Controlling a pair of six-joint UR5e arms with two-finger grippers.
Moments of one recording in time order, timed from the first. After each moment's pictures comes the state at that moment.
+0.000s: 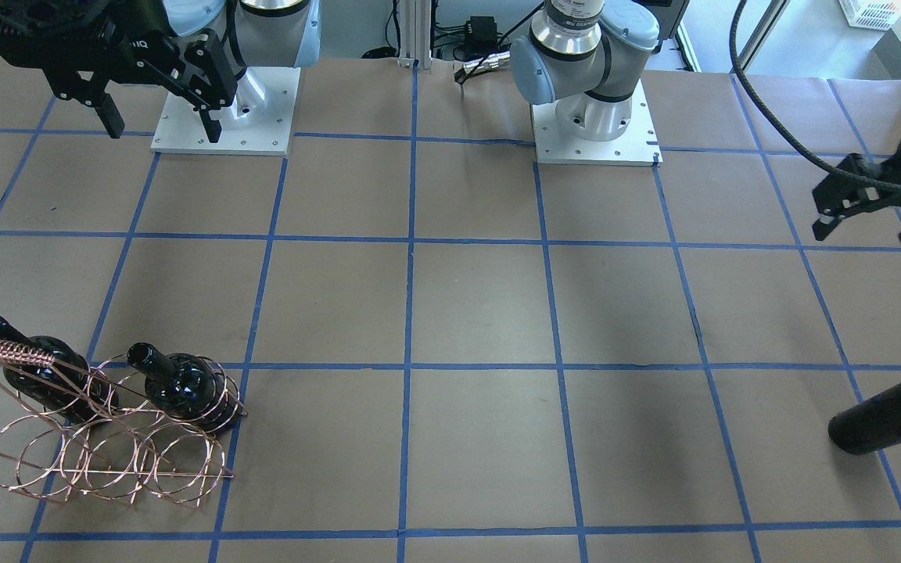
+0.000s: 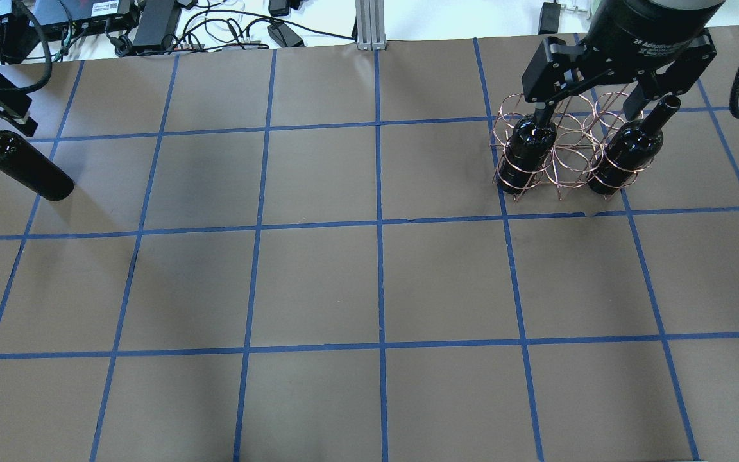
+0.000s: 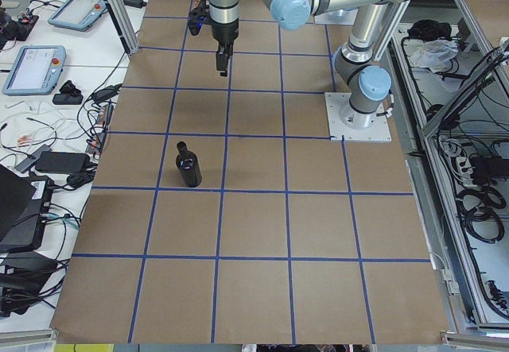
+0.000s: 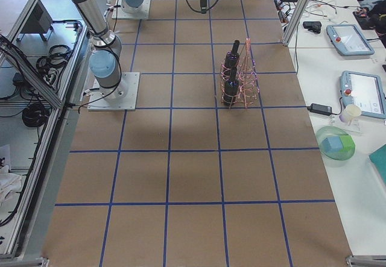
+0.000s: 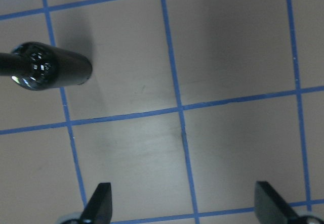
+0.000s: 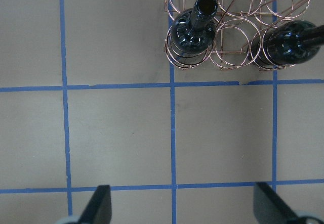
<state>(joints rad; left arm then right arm) -1.12 -1.67 -1.44 -1.53 1.61 0.58 1.60 -1.64 1.47 -1.49 -1.59 0.05</state>
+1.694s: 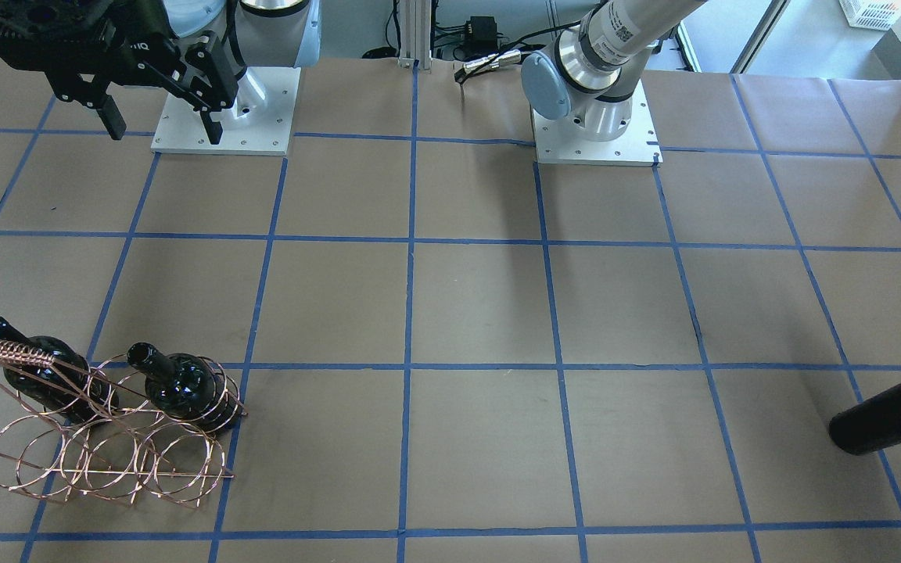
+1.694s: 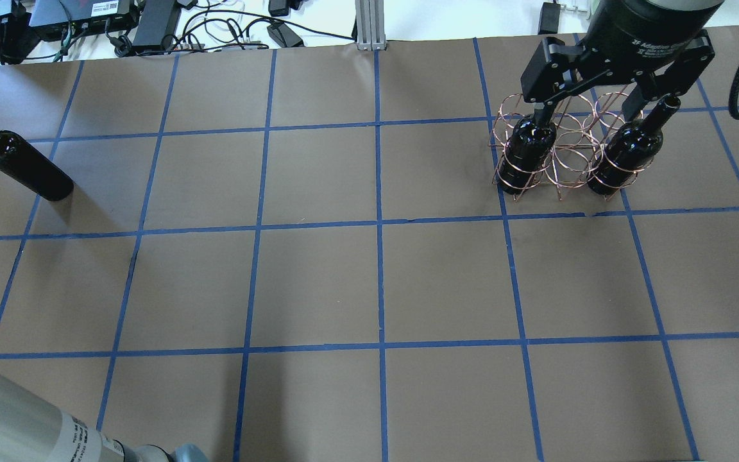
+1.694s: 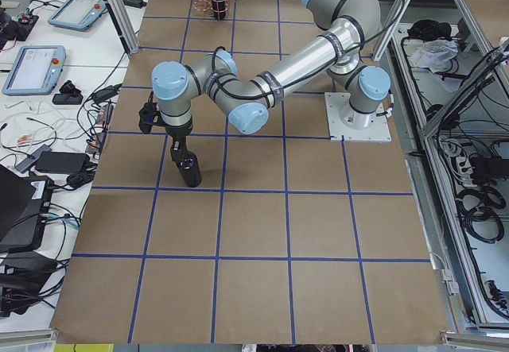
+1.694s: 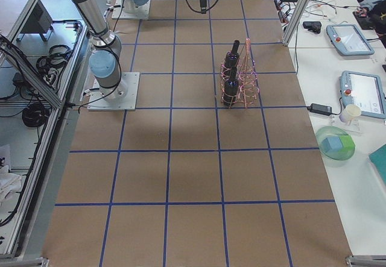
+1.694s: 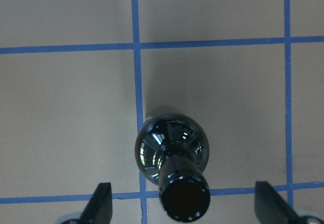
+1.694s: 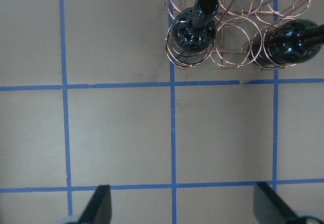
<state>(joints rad) -0.92 -2.06 -1.20 -1.39 1.49 0.68 1.60 -1.64 1.47 -1.49 -1.59 0.05</state>
